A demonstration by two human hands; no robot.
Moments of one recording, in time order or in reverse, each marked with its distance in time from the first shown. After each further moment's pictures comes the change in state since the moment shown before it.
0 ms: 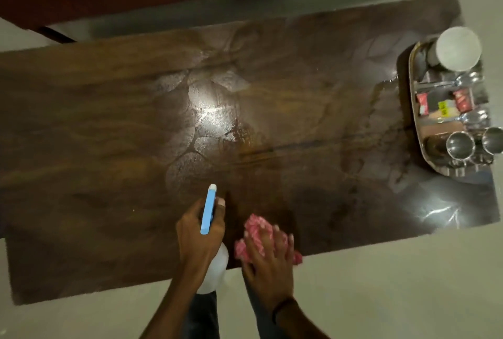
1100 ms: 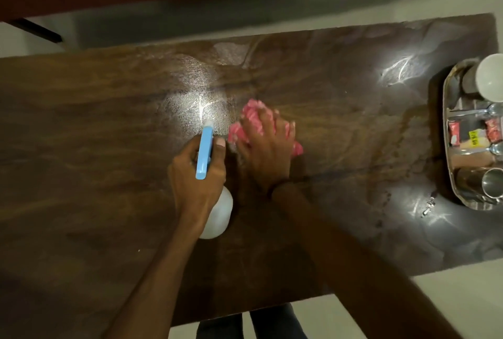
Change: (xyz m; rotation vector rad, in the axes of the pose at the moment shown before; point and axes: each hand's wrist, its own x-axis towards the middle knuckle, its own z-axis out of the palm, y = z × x) left_hand 0.171 0.069 -0.013 -0.101 0.076 0.181; right_hand 0.337 -0.026 -0.063 -0.054 0.225 -0.019
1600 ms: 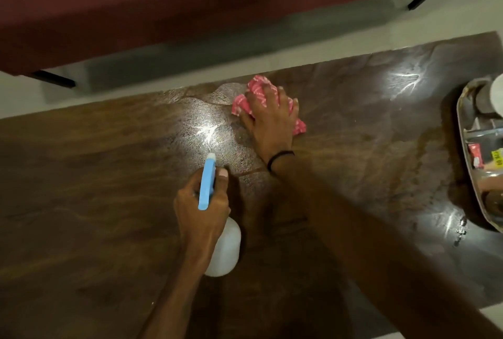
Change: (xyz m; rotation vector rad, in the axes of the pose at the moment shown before) left_hand 0.033 -0.008 0.001 -0.022 -0.007 -0.080; right_hand 0.126 -0.005 -0.009 0.009 0.010 0.107
